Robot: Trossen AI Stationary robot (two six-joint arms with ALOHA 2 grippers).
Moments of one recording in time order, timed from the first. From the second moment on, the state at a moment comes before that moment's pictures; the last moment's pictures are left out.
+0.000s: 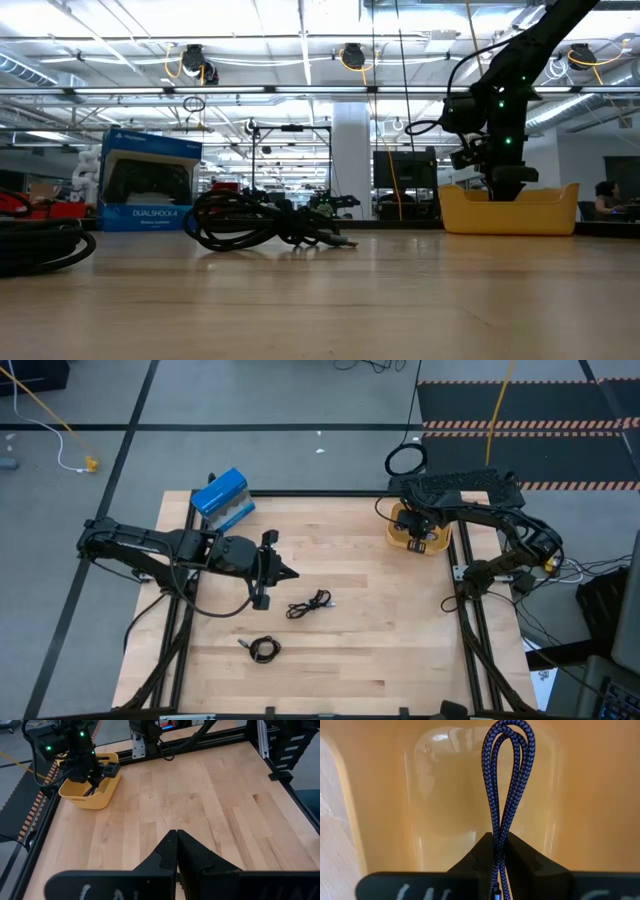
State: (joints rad) left arm -0.17 1.24 1.22 -0.52 -0.14 0.10; right arm -0.84 1.42 0.73 -0.66 0.10 -0.57
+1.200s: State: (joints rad) left arm -0.17 1.24 1.22 -0.52 -0.14 0.10; right arm -0.82 1.26 0.74 -0.77 0.11 -0.49
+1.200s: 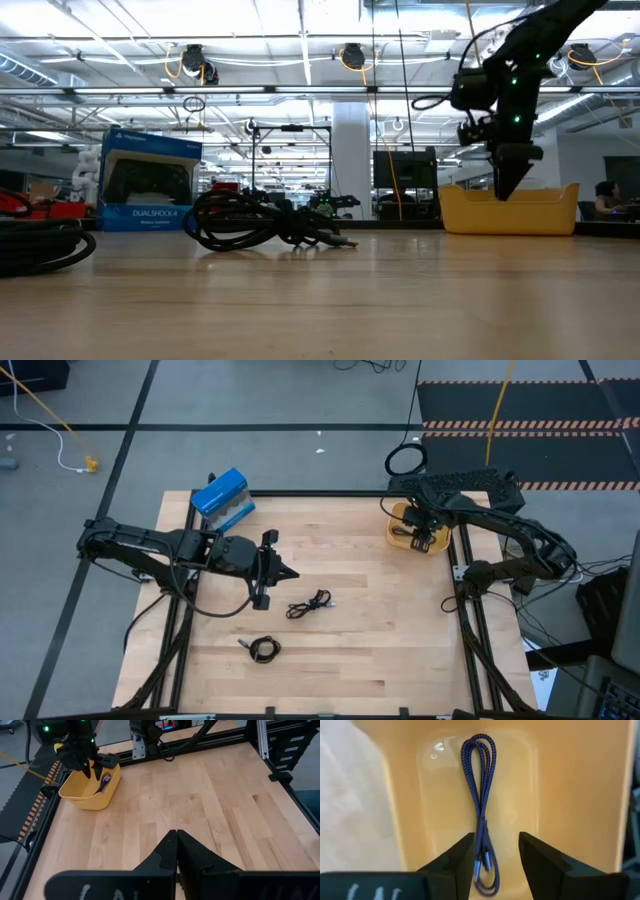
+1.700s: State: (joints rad) left arm -0.17 1.24 1.22 -0.46 -0.14 0.11; right arm -0.75 1.19 1.00 -1.24 0.10 -0.25
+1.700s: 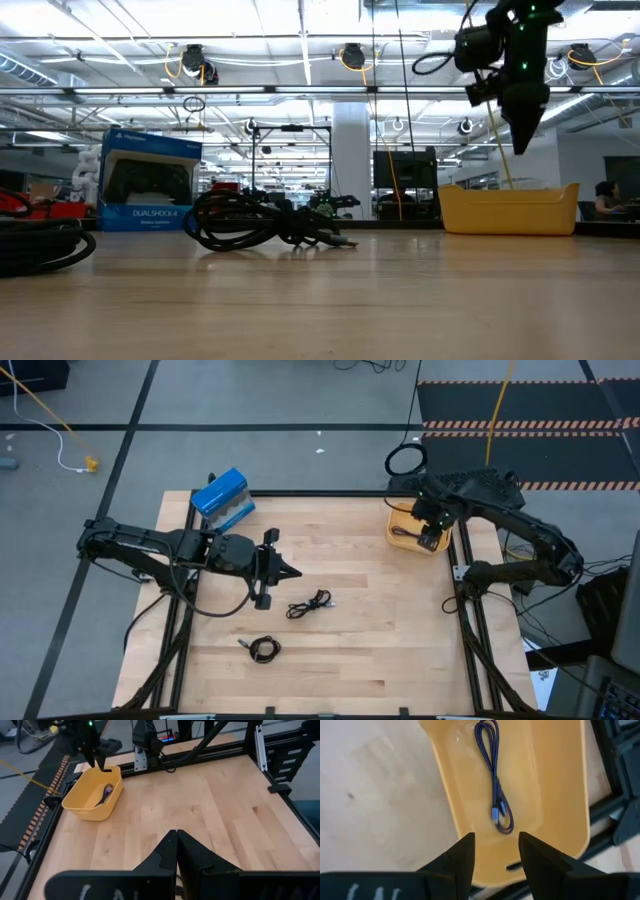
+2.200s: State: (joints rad) left arm -0.17 1.24 1.22 -0.46 -0.14 0.12; right arm -0.65 1.18 1.34 -1.51 0.10 -0.07
